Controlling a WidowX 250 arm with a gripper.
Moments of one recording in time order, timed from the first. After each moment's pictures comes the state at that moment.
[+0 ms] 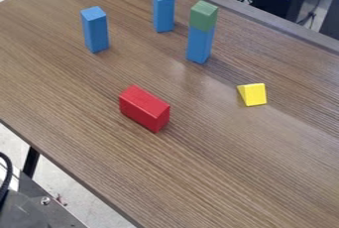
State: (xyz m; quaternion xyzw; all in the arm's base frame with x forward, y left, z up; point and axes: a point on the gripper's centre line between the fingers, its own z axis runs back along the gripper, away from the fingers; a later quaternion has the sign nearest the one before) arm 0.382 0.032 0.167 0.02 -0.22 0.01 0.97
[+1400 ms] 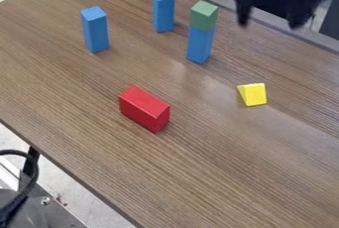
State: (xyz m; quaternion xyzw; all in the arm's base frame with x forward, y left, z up) arm 0.345 -0.082 0.132 0.00 -0.14 0.34 0.93
